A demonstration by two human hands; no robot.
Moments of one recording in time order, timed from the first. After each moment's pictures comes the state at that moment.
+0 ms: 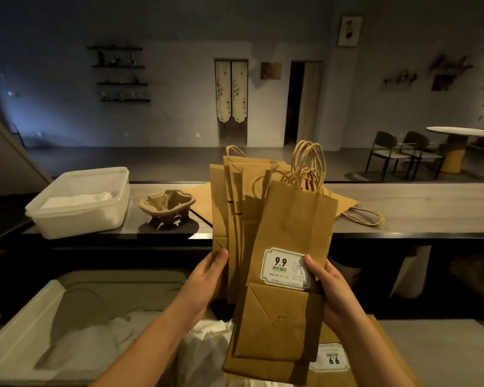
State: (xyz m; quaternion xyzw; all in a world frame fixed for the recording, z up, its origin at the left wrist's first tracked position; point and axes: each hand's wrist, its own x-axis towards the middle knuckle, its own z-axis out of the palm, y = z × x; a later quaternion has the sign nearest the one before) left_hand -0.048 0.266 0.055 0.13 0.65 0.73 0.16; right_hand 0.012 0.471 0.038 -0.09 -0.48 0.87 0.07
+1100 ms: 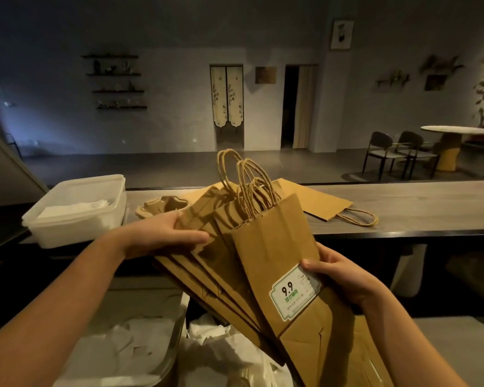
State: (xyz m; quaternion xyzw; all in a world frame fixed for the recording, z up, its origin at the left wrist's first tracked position) left_hand -0.091 0.209 0.163 0.33 0.82 0.40 0.24; right_hand 0.008 0.512 0.071 -0.02 -0.71 0.70 -0.07
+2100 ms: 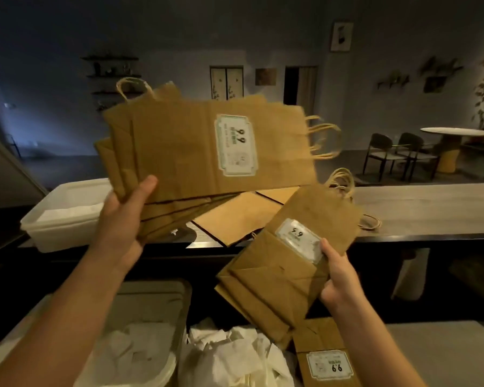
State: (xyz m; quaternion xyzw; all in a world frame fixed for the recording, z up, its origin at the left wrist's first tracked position) left_hand -0.076 0.217 0.166 0.10 0.54 0.83 -0.11; right_hand -0.015 0.477 0.061 -0.22 -0.37 0.88 0.21
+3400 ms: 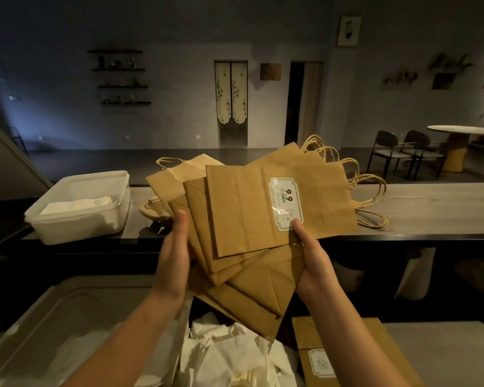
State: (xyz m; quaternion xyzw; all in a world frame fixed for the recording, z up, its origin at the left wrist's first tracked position) left_hand -0.044 0.253 0.108 0.14 0.64 0.76 -0.03; right_hand -0.024 0.438 0.082 -0.09 -0.35 0.93 0.09
